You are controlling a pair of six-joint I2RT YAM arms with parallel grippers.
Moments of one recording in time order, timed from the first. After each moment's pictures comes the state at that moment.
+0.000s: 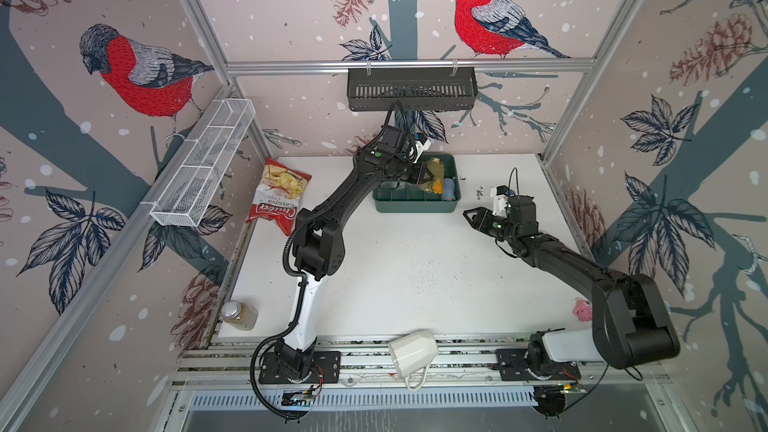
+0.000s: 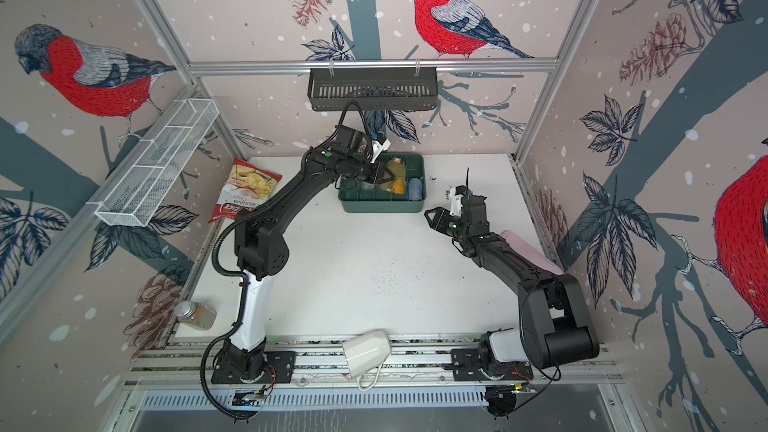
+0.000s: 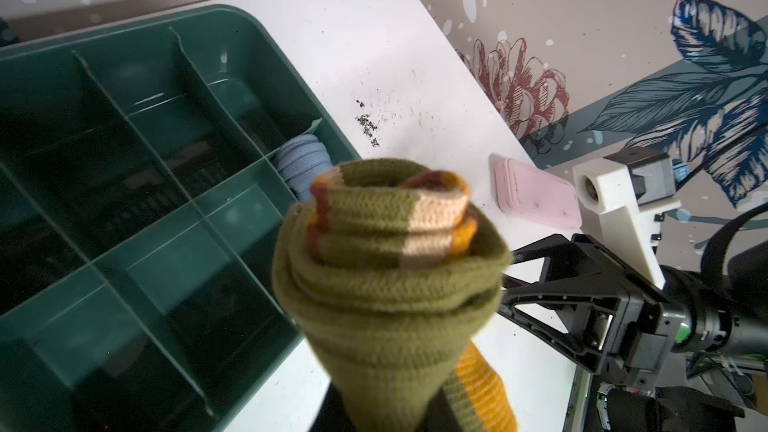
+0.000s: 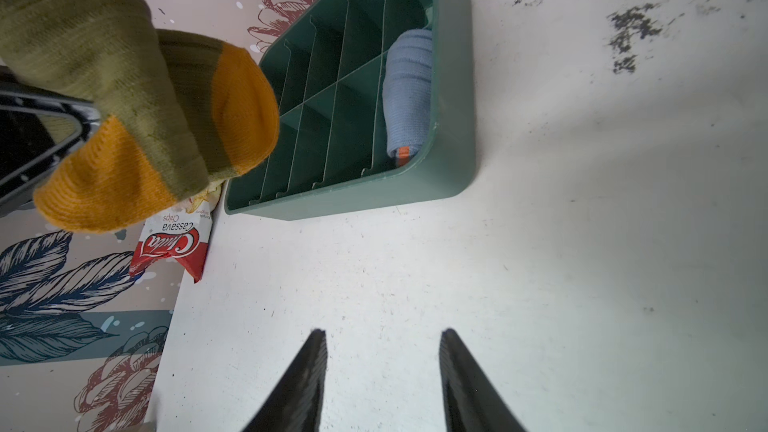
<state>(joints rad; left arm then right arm) -0.49 2.23 2.19 -0.71 0.62 -0.13 0.19 1.39 0.69 0.15 -0.43 0.59</state>
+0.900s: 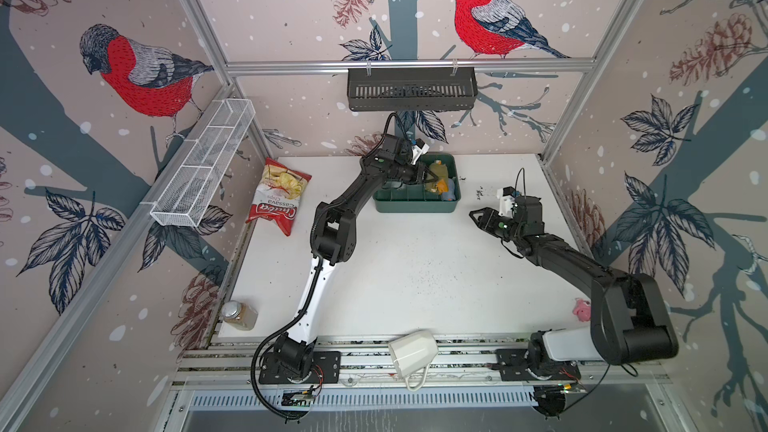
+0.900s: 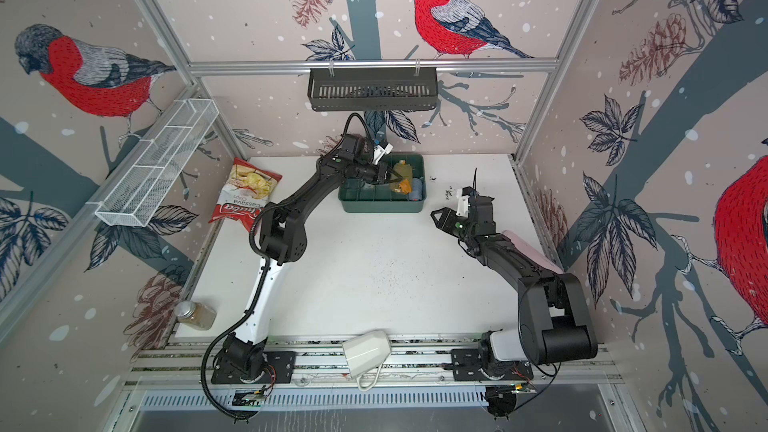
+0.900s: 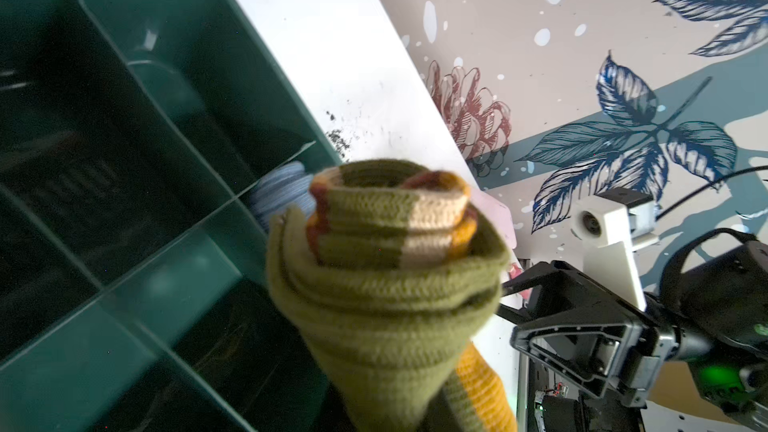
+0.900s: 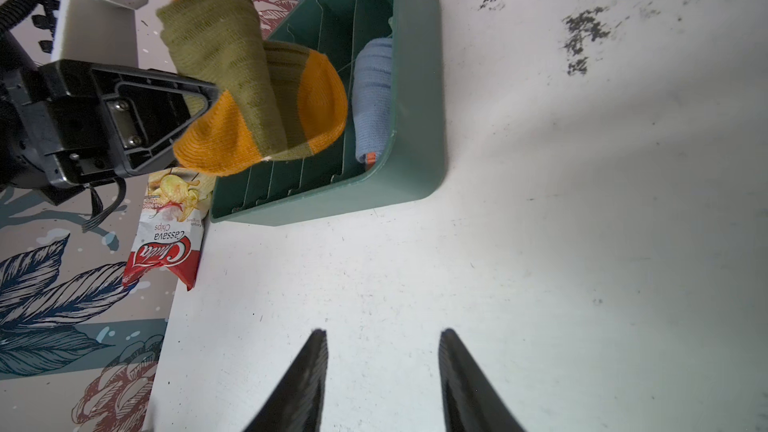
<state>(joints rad) -0.44 2.54 2.38 -0.58 0.88 -0.30 0.13 1.41 0.69 0.14 -0.47 0.58</state>
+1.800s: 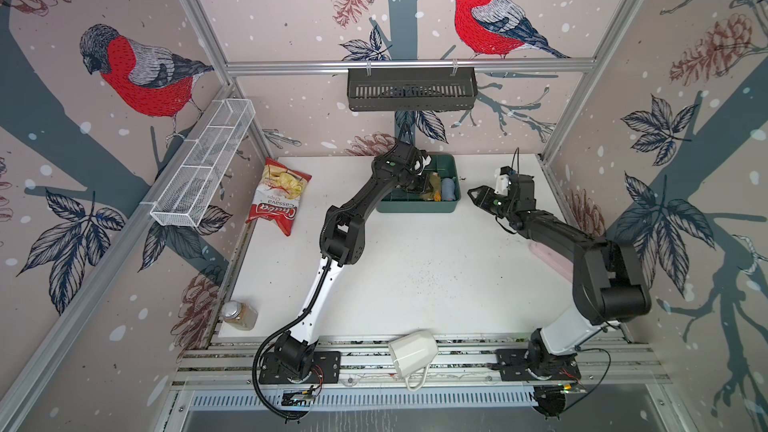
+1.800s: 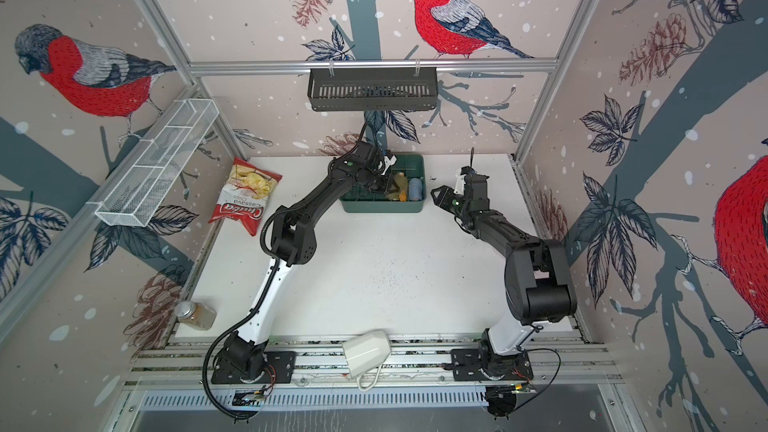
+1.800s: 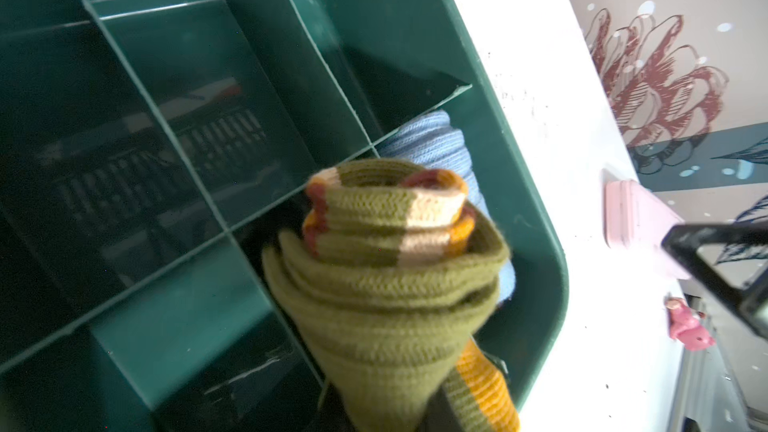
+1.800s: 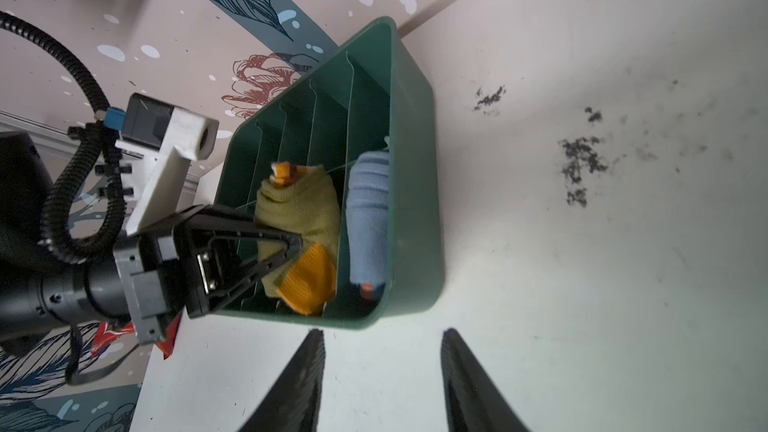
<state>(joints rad) -0.50 2.62 2.50 -0.79 0.49 -0.20 0.13 1.67 0.99 0.15 -0.40 0.56</state>
